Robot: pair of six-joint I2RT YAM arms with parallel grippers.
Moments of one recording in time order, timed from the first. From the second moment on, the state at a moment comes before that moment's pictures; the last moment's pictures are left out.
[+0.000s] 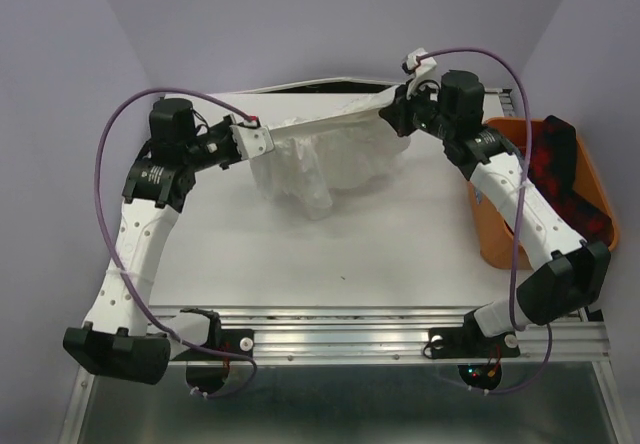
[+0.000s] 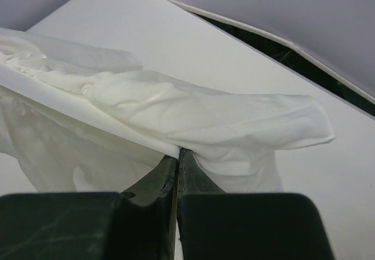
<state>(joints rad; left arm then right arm) -0.12 1.21 1.40 -0.62 0.63 0.97 0.35 1.49 1.46 -0.19 -0.31 -0.02</state>
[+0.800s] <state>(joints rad) -0.29 1.72 1.54 -0.39 0.27 0.65 0.28 2.14 2.10 -0.65 -0.22 -0.18</state>
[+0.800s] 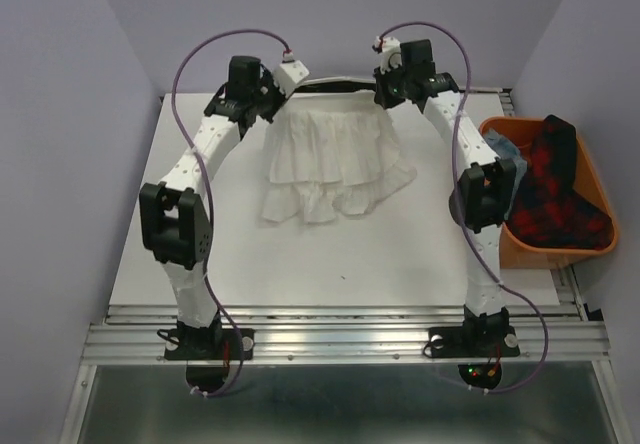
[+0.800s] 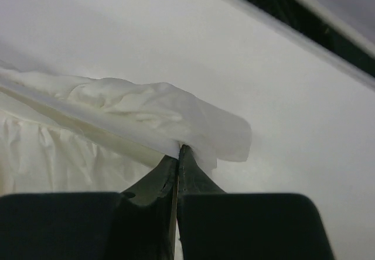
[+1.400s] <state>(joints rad) -0.25 1.62 1.32 0.37 0.23 0.67 0.25 1.80 1.74 0.10 -0.32 -0.23</state>
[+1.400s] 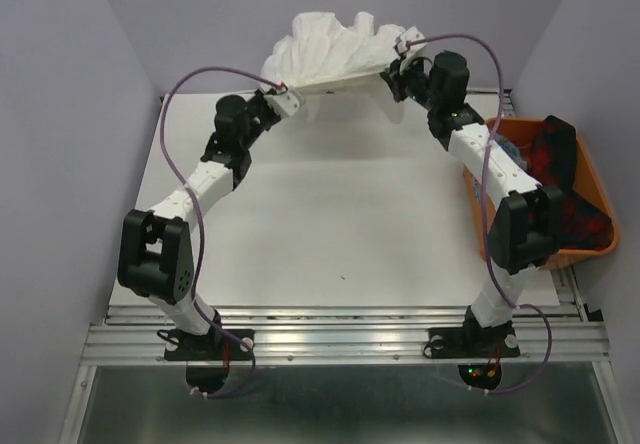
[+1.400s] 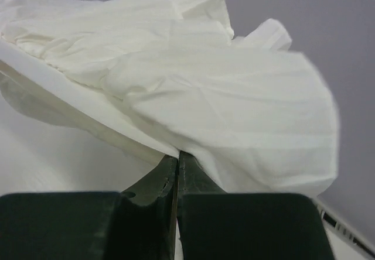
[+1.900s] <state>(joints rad) -0.43 1.47 0.52 0.44 0.13 0.97 0.38 1.67 0.89 -0.01 -0.35 -0.52</state>
